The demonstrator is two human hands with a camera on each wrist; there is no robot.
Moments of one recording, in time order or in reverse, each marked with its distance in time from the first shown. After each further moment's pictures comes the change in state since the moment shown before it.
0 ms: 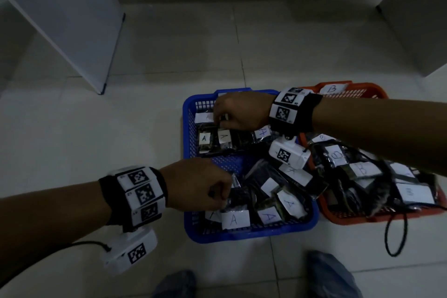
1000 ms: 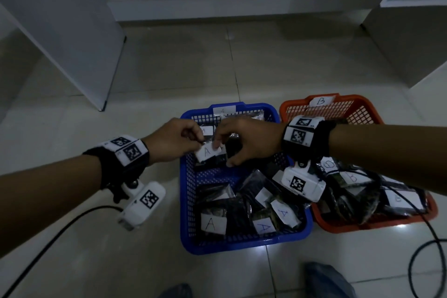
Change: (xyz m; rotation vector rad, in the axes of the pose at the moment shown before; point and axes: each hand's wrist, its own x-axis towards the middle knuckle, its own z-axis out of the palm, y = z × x) left_hand 0.012 -0.032 -0.063 -0.476 0.499 -0.390; right_hand -0.046 -0.010 0.015 0.405 0.092 -0.008
